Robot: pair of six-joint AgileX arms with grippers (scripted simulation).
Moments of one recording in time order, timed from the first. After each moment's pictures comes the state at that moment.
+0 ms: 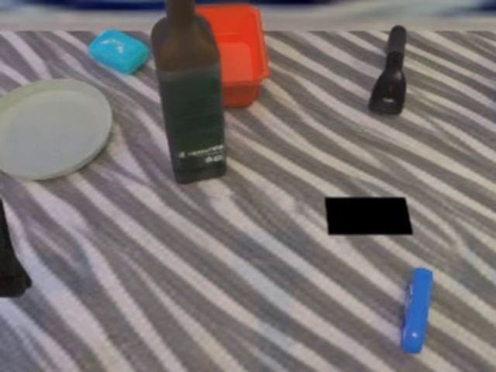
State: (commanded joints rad) left arm 0.00 0.00 0.00 0.00 0.00 0.00; right arm 0.00 0.00 0.00 0.00 0.00 0.00
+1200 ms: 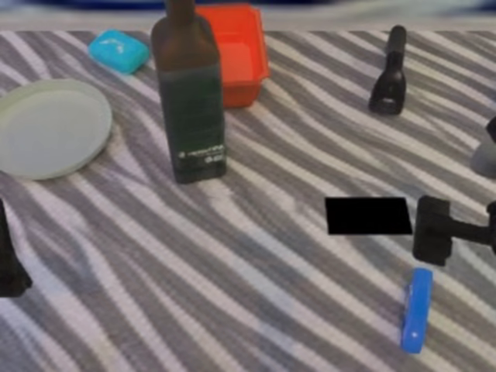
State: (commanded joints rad) left arm 0.00 0.00 0.00 0.00 0.00 0.00; right arm 0.45 1.27 0.86 -0.87 0.01 0.65
